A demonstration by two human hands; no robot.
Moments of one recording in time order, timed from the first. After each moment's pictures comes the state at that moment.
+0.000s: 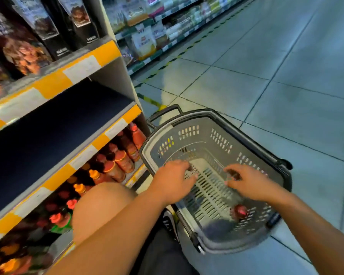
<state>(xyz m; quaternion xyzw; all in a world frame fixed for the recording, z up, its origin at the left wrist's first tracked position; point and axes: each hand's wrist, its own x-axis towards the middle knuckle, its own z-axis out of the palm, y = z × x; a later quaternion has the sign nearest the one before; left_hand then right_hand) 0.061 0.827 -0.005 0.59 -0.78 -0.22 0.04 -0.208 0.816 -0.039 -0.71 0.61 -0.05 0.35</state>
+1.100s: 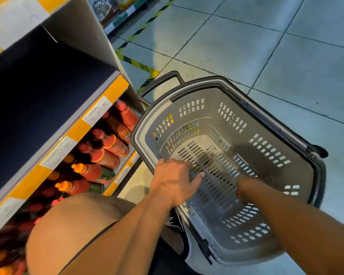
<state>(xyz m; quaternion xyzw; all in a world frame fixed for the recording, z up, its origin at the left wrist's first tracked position) 0.074 0.793 -0.091 0.59 -0.79 -0.15 -0.08 -0.184 0.782 -0.225 -0.64 0.62 0.37 0.28</state>
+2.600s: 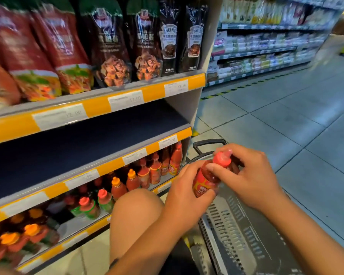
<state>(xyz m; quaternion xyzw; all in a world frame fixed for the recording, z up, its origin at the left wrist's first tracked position) 0.147 0.879 0.053 0.57 -0.58 -0.26 0.52 -0.006 0.816 0.144 -0.85 0.37 -0.34 0.18</state>
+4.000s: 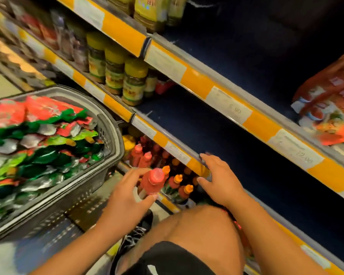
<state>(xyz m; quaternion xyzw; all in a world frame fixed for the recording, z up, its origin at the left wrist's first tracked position) 0.428 1.260 -0.054 0.81 -0.07 0.00 0.59 0.483 0.979 0.013 -0.99 -0.01 0.09 0.11</state>
